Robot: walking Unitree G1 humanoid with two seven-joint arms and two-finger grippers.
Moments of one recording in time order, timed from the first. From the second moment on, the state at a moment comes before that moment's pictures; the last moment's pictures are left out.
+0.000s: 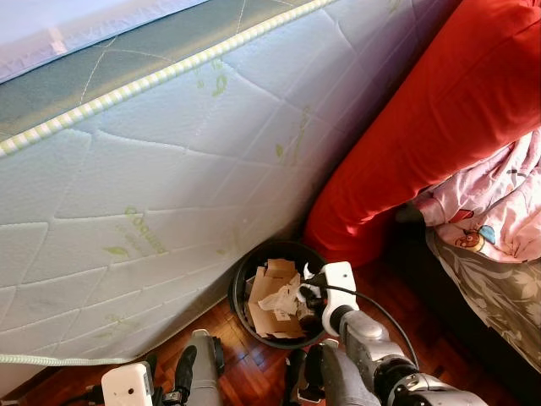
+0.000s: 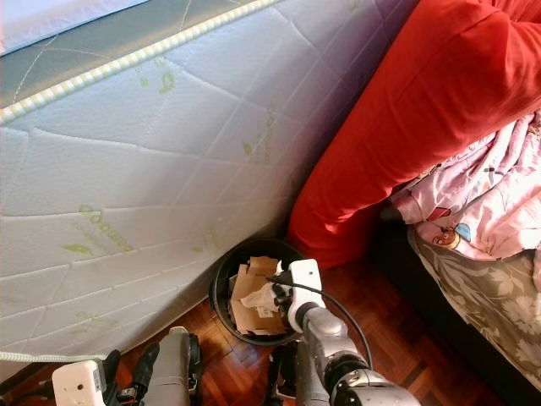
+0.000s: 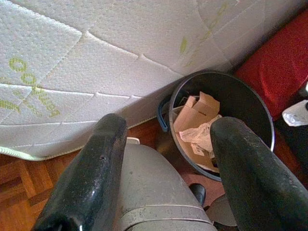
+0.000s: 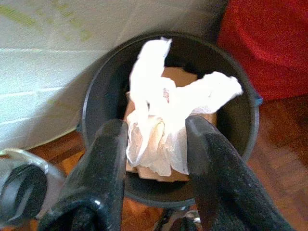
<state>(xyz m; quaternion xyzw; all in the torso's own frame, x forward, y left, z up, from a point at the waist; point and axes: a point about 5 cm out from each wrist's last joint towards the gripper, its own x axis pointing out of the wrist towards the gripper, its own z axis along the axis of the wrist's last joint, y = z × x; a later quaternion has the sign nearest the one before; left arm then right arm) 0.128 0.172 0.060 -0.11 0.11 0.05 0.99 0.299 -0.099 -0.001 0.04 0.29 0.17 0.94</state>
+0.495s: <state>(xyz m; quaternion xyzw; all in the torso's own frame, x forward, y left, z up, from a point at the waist) 0.127 0.172 0.059 -0.11 0.12 0.05 0.99 0.298 -0.101 -0.003 -0.01 0.29 0.17 0.94</state>
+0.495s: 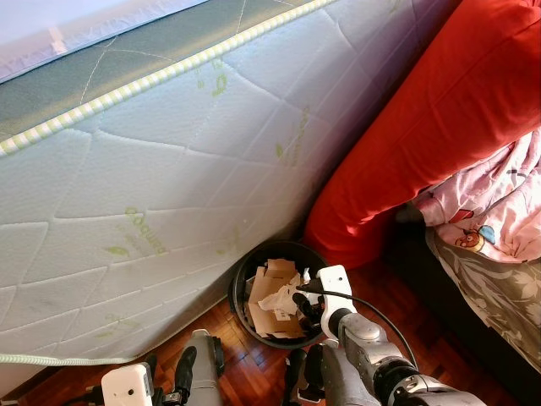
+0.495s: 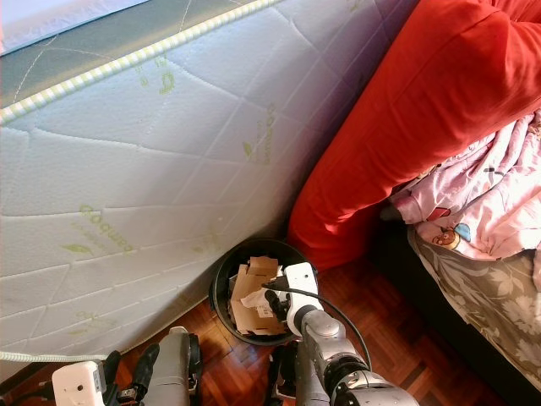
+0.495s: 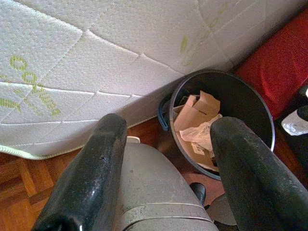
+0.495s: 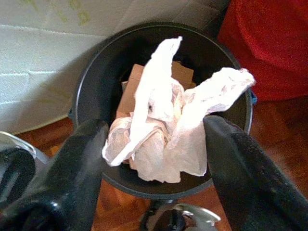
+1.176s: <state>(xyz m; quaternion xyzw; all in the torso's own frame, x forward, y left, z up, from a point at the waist) 0.127 0.172 0.059 -0.11 0.12 0.05 0.99 0.288 -0.096 -0.013 -0.10 0.31 0.22 0.92</state>
